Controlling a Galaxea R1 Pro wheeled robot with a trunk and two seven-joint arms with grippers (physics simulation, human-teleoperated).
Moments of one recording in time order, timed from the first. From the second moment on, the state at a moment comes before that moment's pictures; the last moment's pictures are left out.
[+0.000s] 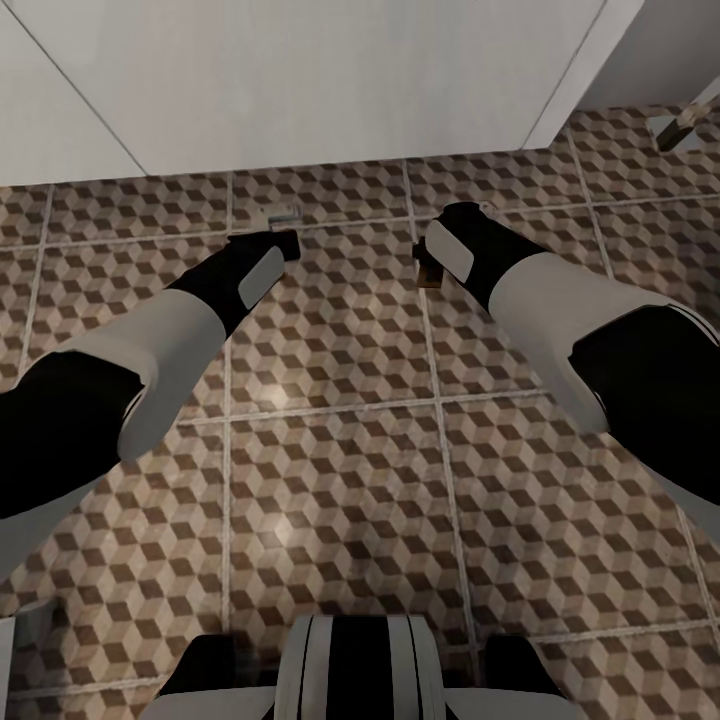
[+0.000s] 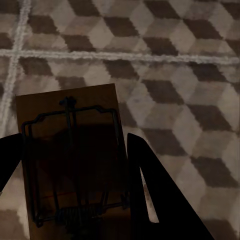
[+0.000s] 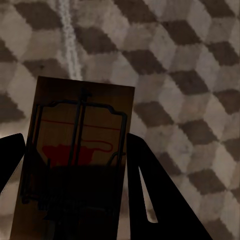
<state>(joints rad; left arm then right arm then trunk) -1.73 -0.13 -0.37 -0.26 0.48 0.24 0.35 -1.85 0.17 0.55 -0.14 -0.65 0.50 -0.46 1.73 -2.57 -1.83</state>
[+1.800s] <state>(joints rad) -1.72 -0.13 -0.37 -0.26 0.48 0.19 0.34 -1.85 0.17 0.56 -0.13 -0.60 0.49 -0.46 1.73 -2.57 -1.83</state>
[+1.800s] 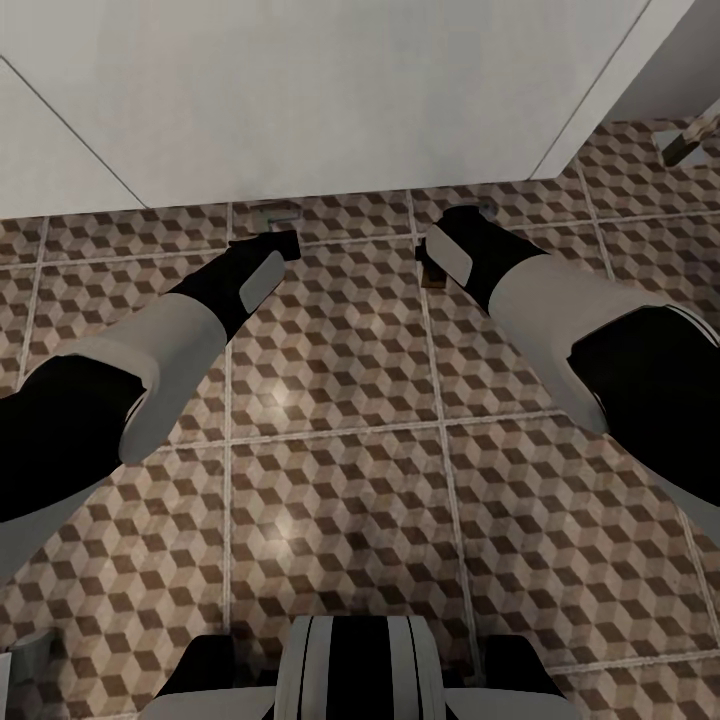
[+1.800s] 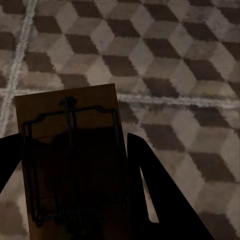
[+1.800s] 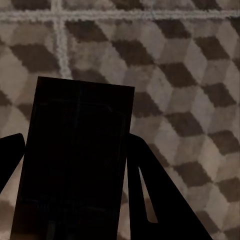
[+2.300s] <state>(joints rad) -1.72 -0.13 -0.37 -0.26 0.48 0.19 0.34 -1.85 0.17 0.56 -0.13 -0.60 0.49 -0.46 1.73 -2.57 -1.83</state>
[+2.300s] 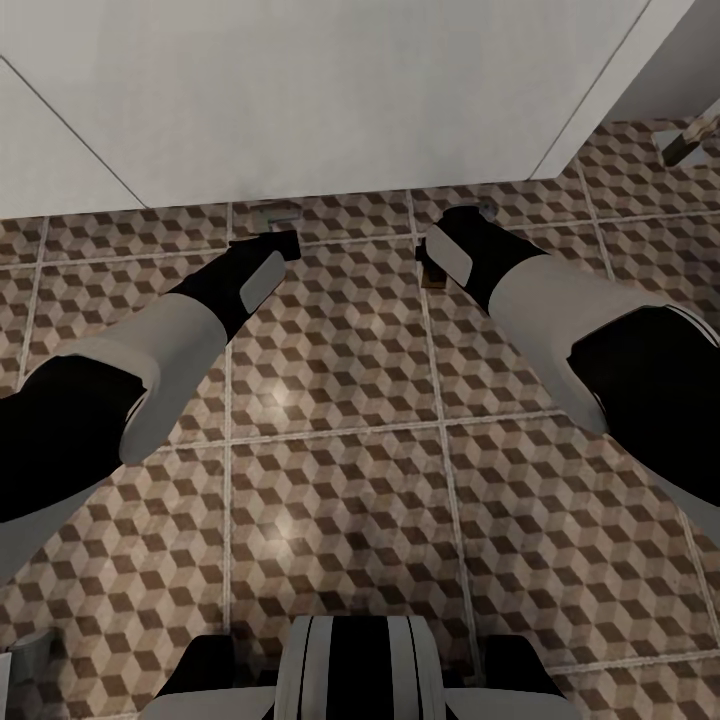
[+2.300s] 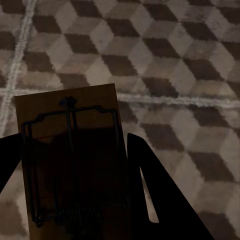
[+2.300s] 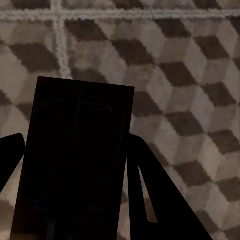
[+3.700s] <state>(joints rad) -1.67 -0.13 -0.37 -0.26 0.47 0.15 0.34 -1.81 0.17 0.56 -0.08 -0.60 0.45 -0.46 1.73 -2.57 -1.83</state>
